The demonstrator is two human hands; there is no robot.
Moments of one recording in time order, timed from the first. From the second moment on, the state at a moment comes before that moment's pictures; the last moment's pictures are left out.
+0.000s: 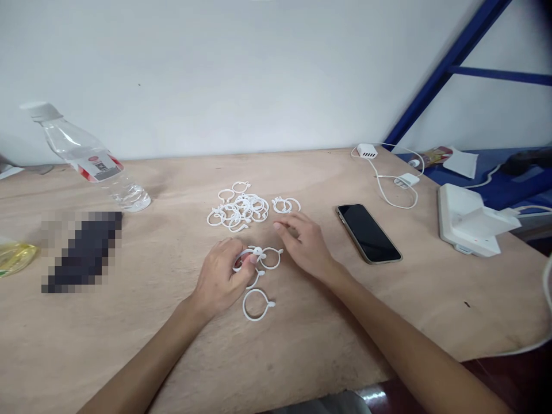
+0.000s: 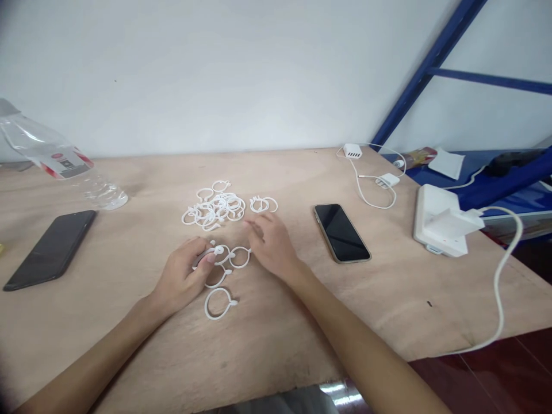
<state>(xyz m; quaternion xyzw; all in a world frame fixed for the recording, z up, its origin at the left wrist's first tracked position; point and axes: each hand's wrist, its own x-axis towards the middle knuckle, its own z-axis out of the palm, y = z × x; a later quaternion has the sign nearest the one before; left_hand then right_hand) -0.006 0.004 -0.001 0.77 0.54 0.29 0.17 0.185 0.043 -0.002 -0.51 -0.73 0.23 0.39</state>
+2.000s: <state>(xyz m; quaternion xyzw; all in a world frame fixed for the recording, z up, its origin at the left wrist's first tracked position) -0.008 0.002 0.001 0.83 0.44 0.33 0.15 0.170 0.031 0.002 -0.44 -0.64 0.46 0.42</state>
